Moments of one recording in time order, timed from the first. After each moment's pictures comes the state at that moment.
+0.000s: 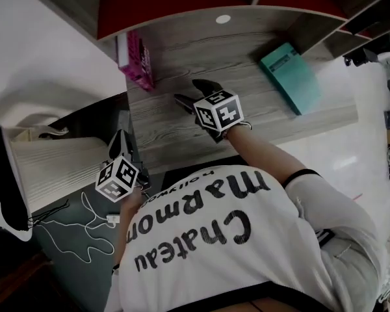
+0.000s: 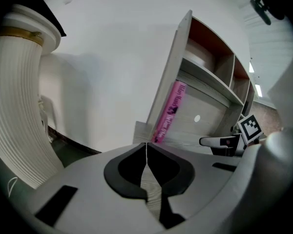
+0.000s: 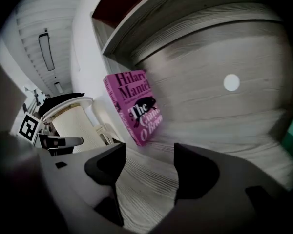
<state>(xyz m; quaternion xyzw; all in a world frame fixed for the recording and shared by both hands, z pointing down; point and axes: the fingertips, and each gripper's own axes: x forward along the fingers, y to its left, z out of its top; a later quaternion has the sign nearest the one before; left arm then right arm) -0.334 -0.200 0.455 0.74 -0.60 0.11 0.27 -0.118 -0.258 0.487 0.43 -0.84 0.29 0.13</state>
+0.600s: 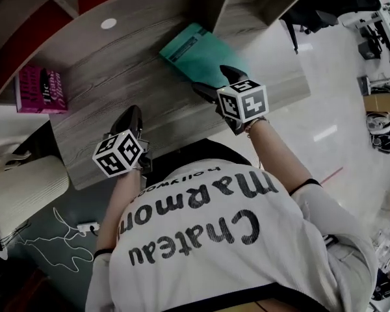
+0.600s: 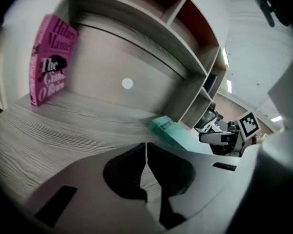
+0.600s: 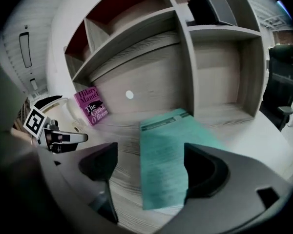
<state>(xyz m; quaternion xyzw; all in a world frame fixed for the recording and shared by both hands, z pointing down) 0.044 -0.166 0.496 0.83 -0.42 0.16 0.33 0.262 -0.151 0.495 0.54 -0.76 0.31 0.18</state>
